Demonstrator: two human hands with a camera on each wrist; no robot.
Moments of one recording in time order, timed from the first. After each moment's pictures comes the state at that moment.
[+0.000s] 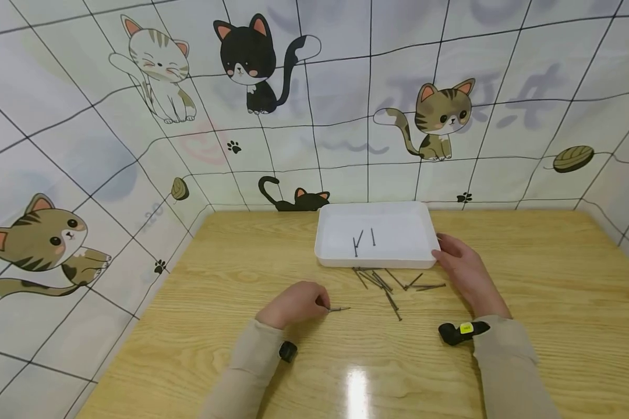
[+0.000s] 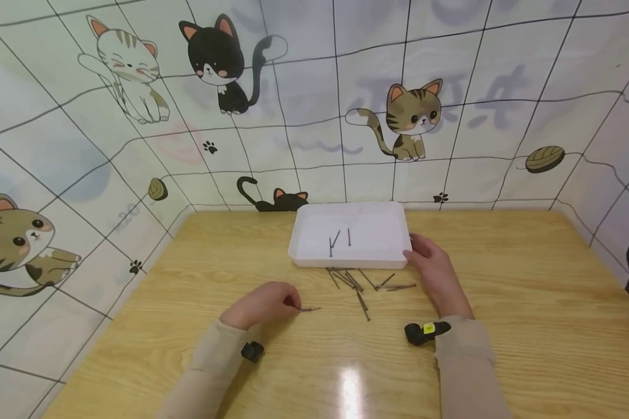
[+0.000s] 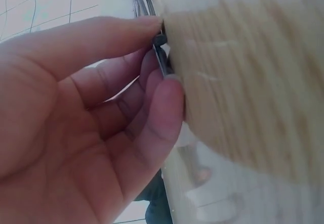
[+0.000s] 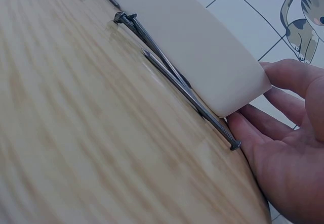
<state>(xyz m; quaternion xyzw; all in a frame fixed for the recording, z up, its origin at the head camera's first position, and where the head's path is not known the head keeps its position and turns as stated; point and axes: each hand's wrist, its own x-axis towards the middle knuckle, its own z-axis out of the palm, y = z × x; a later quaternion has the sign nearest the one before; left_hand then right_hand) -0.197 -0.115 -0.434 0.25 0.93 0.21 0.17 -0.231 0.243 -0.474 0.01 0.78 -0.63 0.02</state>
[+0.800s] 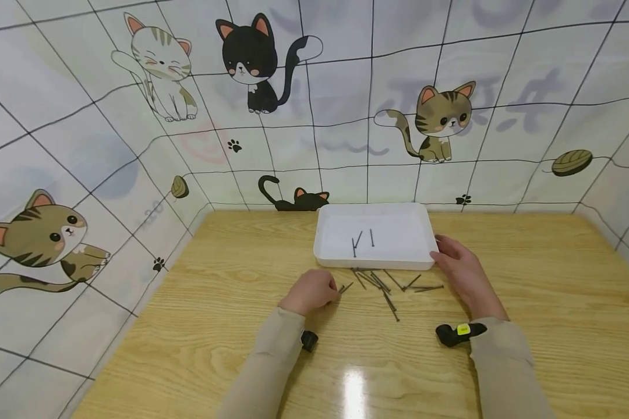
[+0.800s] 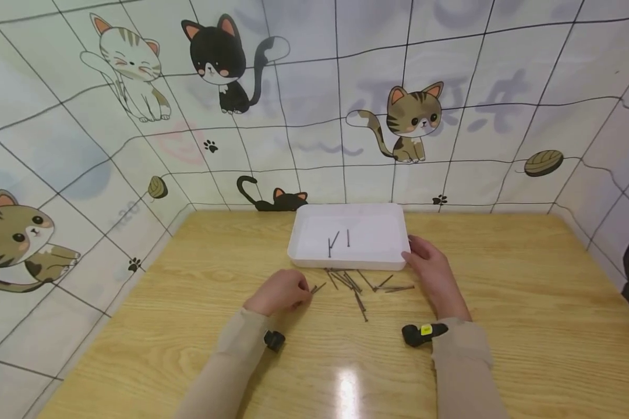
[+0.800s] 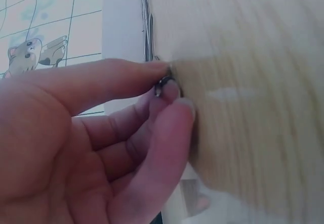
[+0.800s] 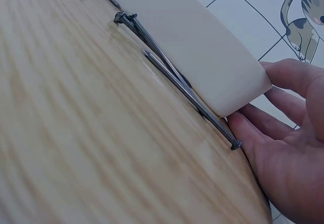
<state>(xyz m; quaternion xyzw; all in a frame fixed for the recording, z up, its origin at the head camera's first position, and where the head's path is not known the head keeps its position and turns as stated) -0.212 -0.080 -0.433 0.16 0.95 0.22 0.14 -0.231 0.243 -0.475 0.02 0.78 -0.63 0.02</state>
